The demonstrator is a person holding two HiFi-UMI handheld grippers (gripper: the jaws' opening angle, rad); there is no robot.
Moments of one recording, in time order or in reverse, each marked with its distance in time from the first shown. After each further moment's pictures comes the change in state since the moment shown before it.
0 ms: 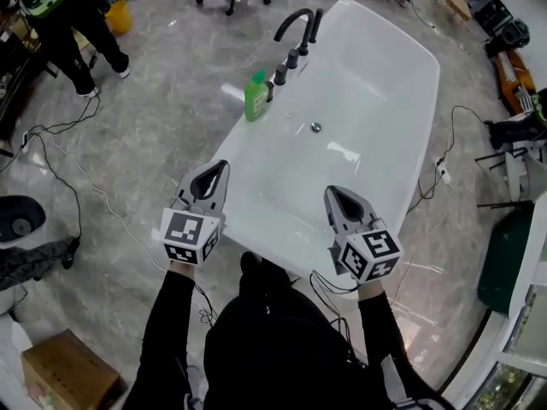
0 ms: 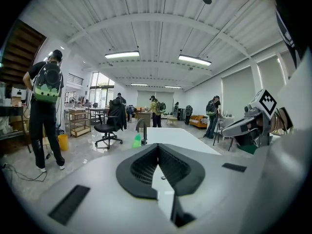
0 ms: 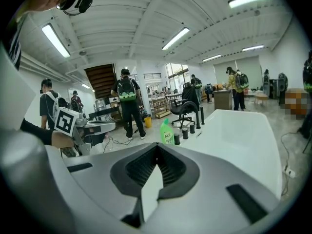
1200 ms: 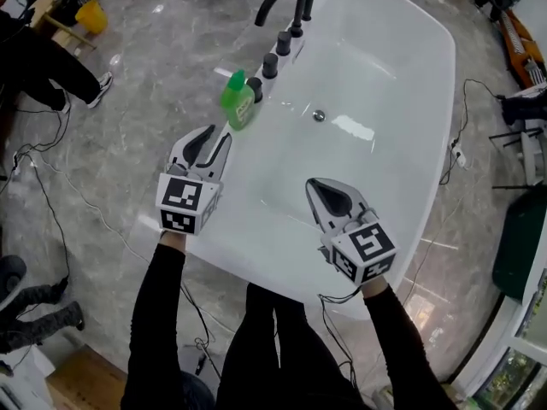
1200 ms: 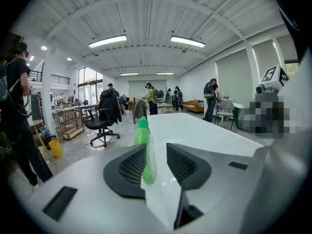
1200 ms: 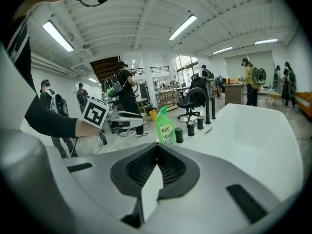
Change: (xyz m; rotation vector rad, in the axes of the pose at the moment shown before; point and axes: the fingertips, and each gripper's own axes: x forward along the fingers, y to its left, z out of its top) left arm 0.175 0.067 -0.062 0.119 0.147 -0.062; right arm 0.126 -0.039 -0.015 -0.066 0.078 0.094
